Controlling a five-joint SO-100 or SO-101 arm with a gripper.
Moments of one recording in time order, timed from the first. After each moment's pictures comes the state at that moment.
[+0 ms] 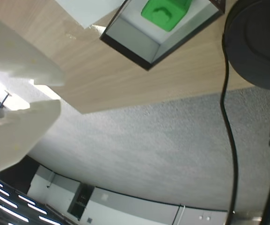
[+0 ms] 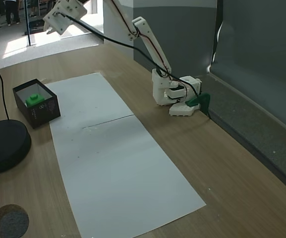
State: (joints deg) arm 13.1 72.2 0.9 99.8 -1.1
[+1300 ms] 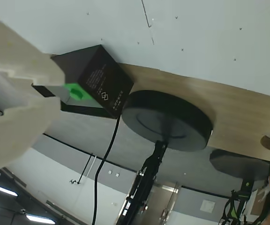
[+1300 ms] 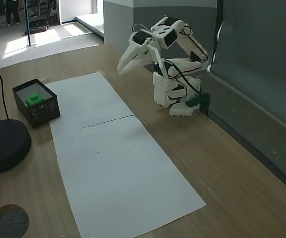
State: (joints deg) arm -8.4 187.6 147.6 66.9 -6.6
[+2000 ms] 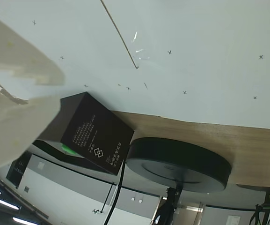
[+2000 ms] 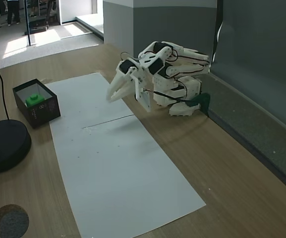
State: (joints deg) arm -2.9 192.4 173.7 47.5 -1.2
